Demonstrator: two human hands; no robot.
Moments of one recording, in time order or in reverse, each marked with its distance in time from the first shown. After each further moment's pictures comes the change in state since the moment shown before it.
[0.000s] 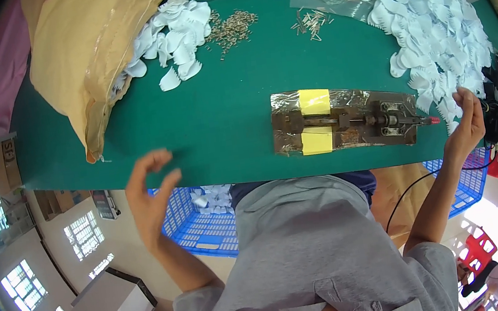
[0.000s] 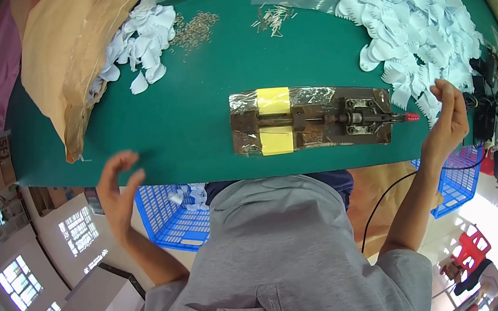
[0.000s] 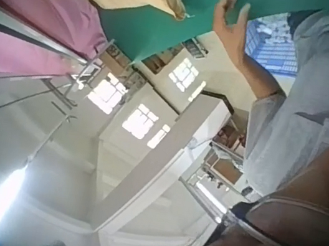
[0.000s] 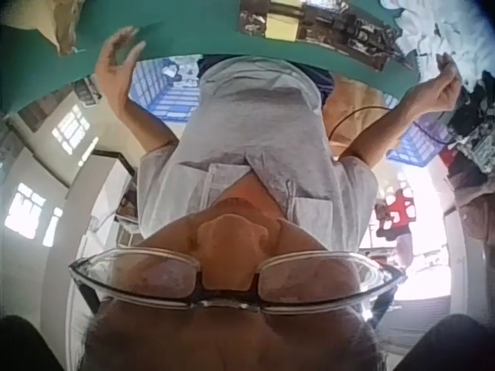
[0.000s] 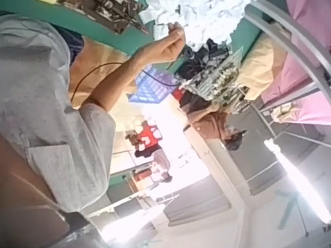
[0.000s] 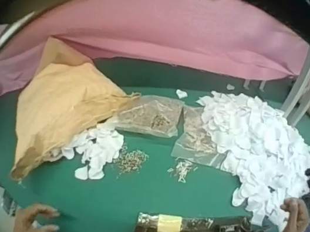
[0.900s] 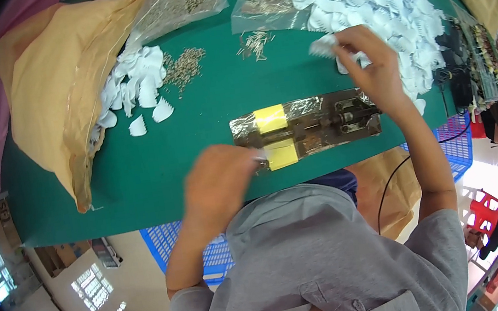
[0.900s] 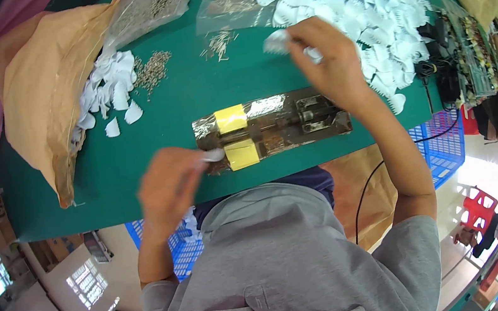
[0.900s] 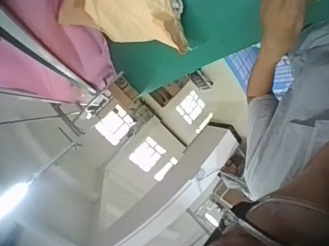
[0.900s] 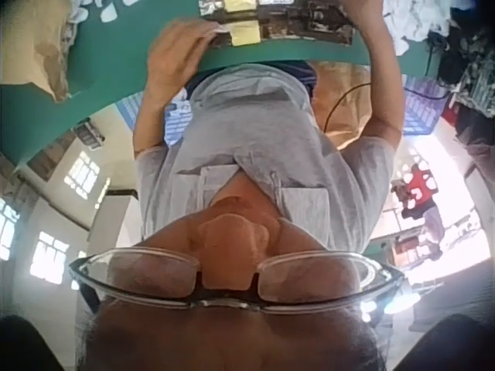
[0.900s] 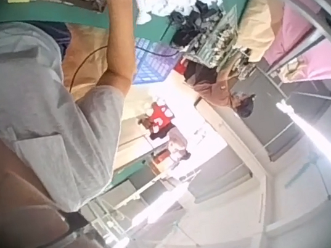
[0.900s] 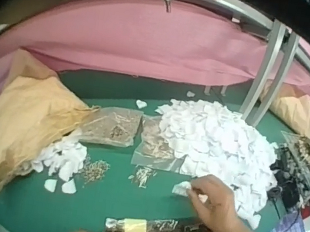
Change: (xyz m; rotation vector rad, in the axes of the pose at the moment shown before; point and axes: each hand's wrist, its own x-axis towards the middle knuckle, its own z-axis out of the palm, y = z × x) left_hand 0.035 0.097 0.119 0.068 -0.212 0.855; right_hand 0.020 -0.075 0.097 -0.056 -0.508 -0.524
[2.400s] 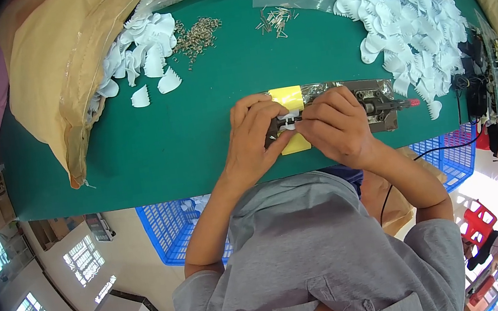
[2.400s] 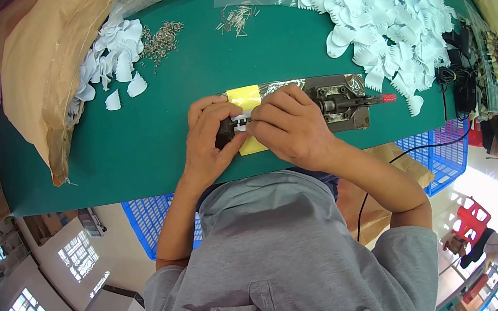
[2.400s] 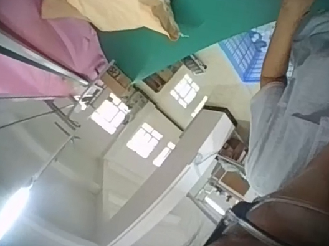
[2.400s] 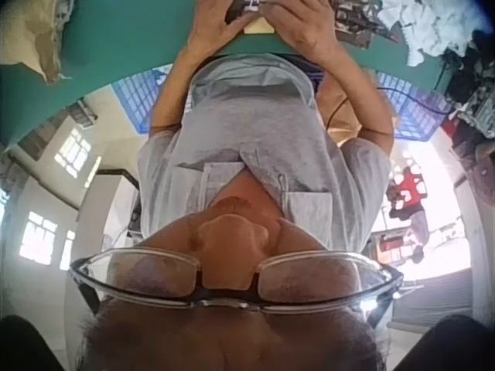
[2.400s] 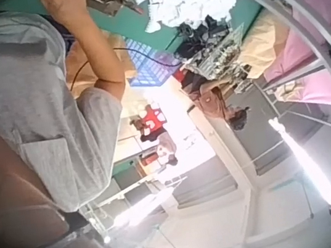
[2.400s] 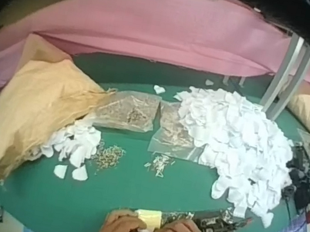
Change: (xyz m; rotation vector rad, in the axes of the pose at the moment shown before) left_hand -0.010 -0.039 0.080 -0.150 0.044 -0.172; right_hand -0.068 -0.058 0.066 -0.002 -0.169 -0.439
